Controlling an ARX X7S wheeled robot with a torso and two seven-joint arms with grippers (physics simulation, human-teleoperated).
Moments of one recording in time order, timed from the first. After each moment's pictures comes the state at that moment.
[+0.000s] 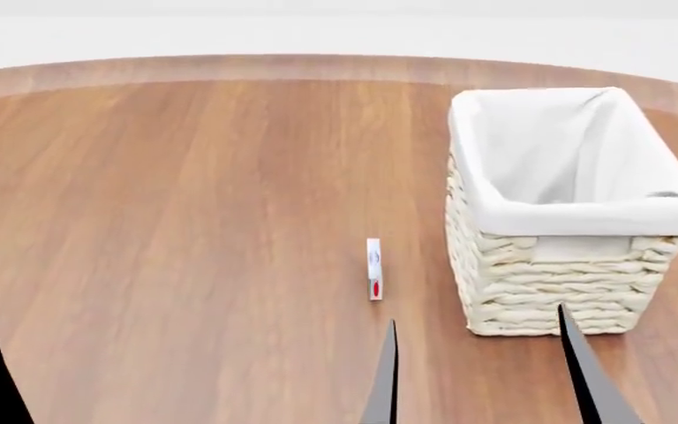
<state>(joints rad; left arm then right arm) 0.13 -0.25 0.11 0.79 -0.11 -0.02 -0.26 -0.13 0.27 -0.19 -0.87 -0.03 0.20 0.22</state>
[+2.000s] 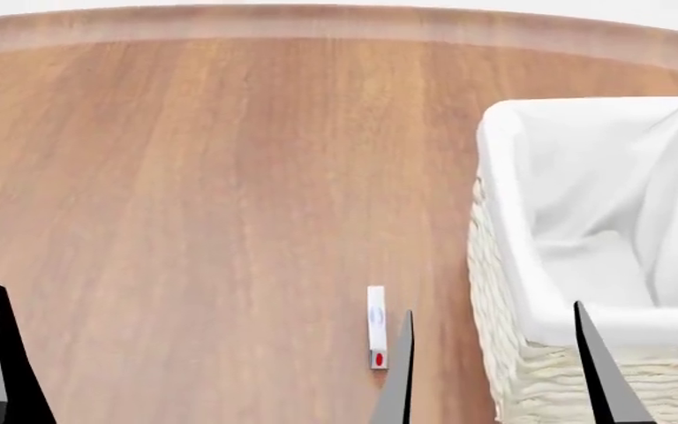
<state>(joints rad) 0.10 -0.29 0.16 0.74 -0.09 -0.02 -0.31 -0.11 0.31 -0.21 -0.83 -0.01 0.17 0.31</state>
